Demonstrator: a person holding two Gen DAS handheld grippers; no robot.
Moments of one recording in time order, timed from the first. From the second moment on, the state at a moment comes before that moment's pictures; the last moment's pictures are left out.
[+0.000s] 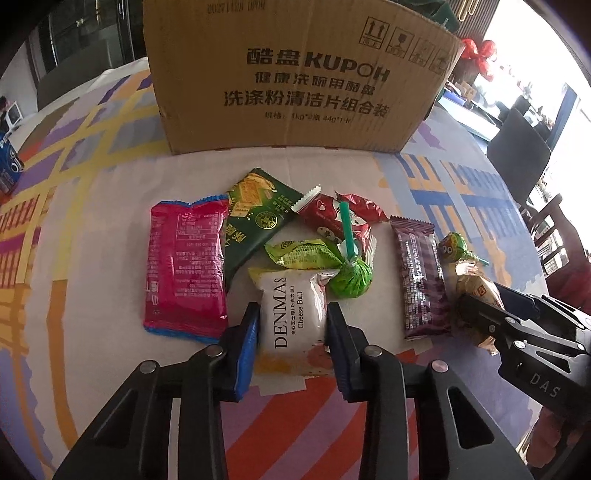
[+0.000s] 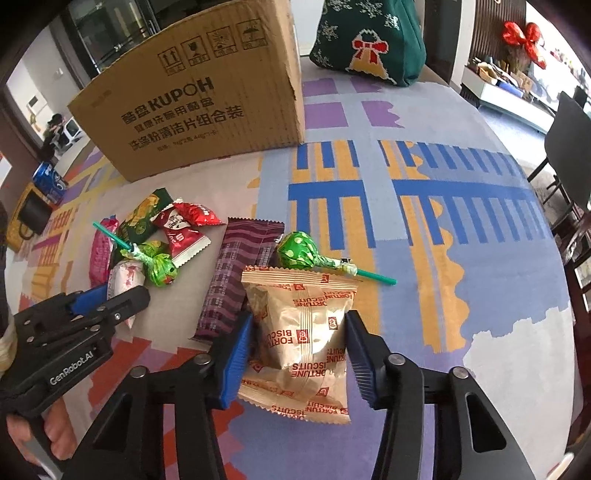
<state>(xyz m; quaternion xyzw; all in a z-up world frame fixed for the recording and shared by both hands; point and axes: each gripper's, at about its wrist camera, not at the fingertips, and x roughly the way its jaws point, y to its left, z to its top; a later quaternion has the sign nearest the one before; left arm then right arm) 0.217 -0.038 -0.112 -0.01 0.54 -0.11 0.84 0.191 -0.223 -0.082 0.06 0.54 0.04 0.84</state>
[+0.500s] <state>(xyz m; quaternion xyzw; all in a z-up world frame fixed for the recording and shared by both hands) 0.189 -0.028 -0.067 -0.02 0.49 -0.12 0.86 0.176 -0.213 -0.046 0.06 0.50 0.07 0.86</state>
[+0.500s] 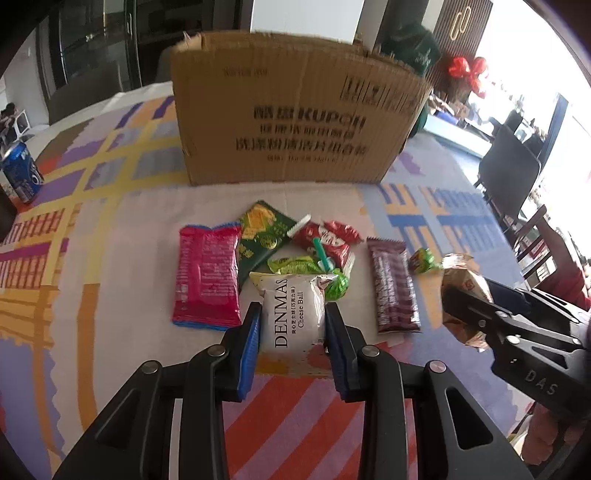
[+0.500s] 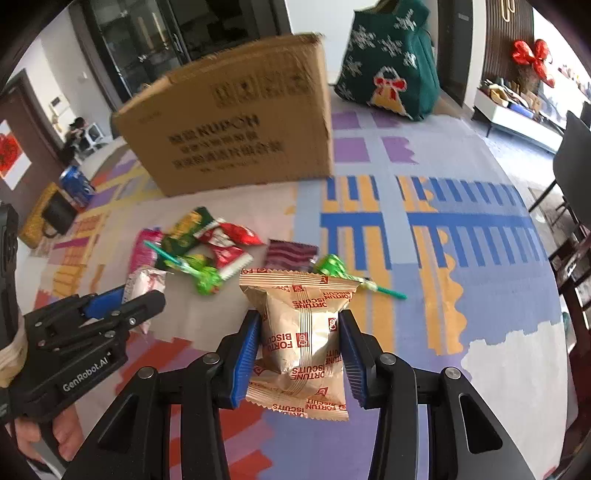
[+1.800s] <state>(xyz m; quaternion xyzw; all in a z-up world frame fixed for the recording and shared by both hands) 0.255 0.007 0.083 0.00 0.31 -0.09 0.95 0.254 -0.166 0.092 0.01 0.33 0.14 0.93</state>
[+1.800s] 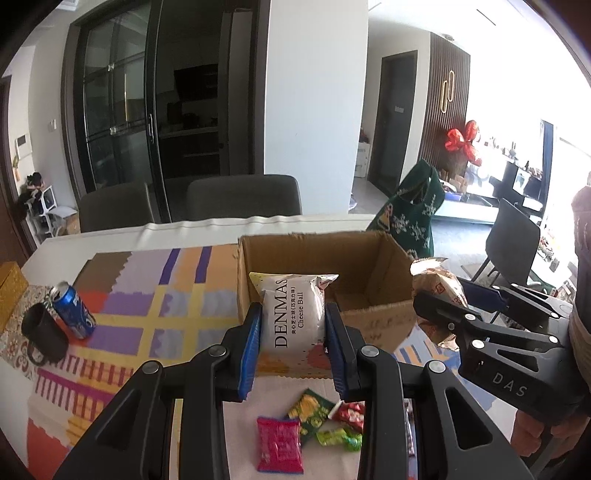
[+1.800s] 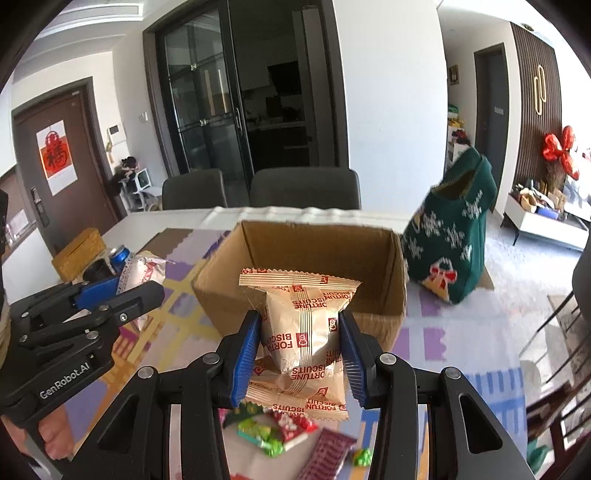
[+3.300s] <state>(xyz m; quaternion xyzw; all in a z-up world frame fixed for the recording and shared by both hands) 0.307 0.016 0.079 0.04 0.34 -0.06 0.94 0.324 -0.158 0.086 -0.02 0.34 0.14 0.93</state>
